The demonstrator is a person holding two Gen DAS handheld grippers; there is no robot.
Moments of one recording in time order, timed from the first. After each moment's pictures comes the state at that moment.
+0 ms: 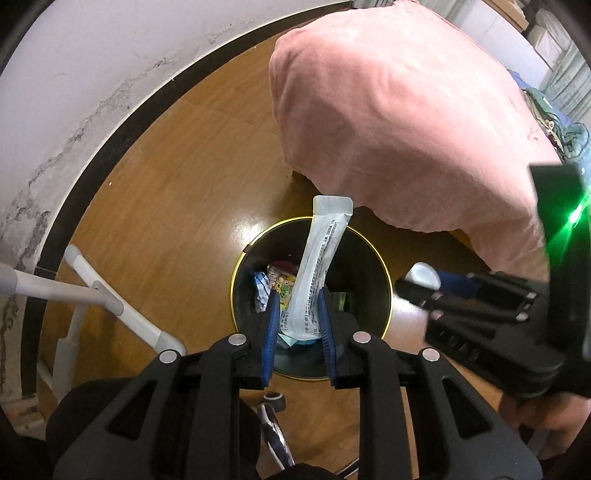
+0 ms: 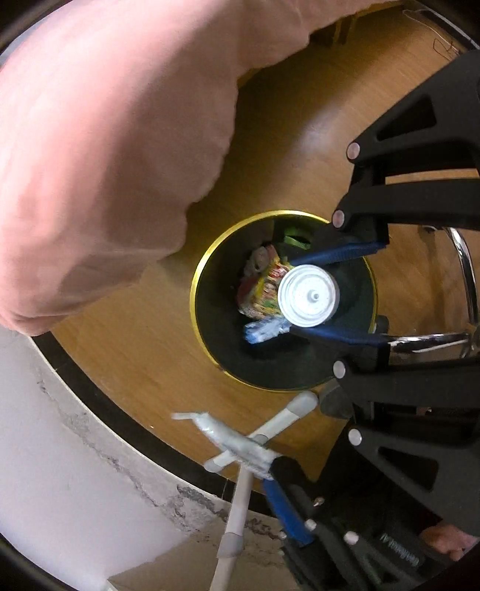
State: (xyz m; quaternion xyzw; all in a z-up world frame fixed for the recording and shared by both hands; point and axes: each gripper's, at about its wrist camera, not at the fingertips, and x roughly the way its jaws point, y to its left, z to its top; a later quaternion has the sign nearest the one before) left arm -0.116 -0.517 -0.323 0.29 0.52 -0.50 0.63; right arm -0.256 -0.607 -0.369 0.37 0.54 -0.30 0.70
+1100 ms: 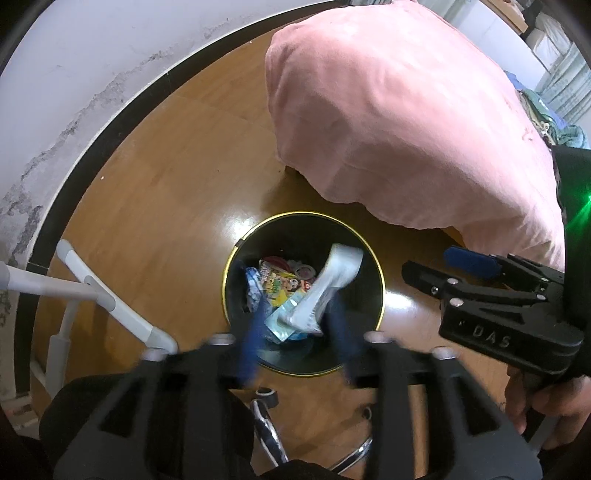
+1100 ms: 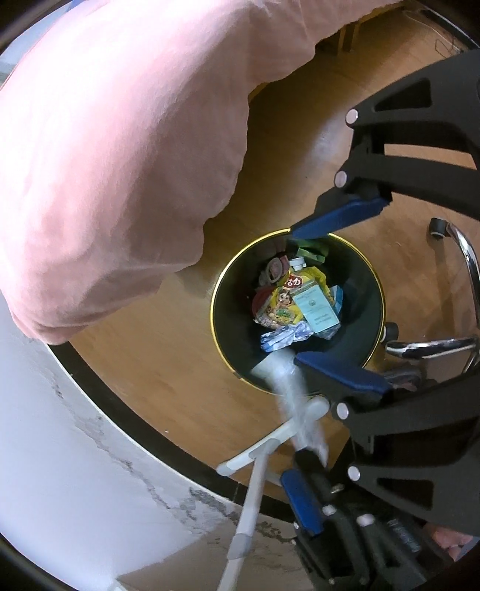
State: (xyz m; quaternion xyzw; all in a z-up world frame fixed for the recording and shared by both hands) left arm -0.115 -0.515 -0.323 0.28 0.54 -0.50 0.62; right arm -0.269 -0.618 -0.346 0.37 0.51 -0.33 0.71
